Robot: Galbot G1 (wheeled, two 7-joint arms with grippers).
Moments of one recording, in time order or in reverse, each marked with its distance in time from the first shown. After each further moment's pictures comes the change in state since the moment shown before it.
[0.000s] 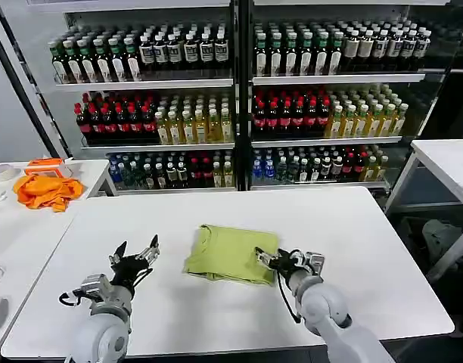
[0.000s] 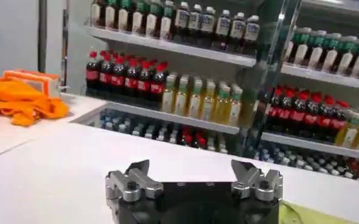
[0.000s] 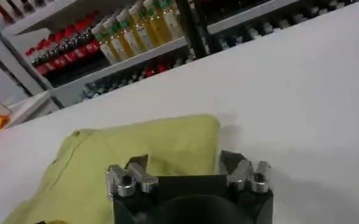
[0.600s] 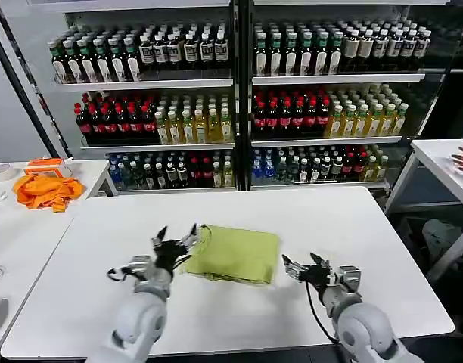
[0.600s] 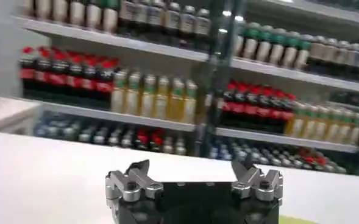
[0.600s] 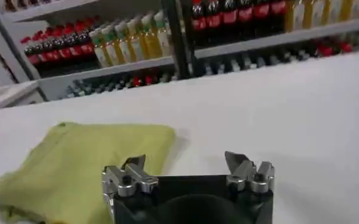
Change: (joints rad) left arm -0.157 -0.036 0.166 0.090 0.050 0.007 0.000; right arm -0.207 -0.147 0.134 0.236 -0.091 -0.004 -0.030
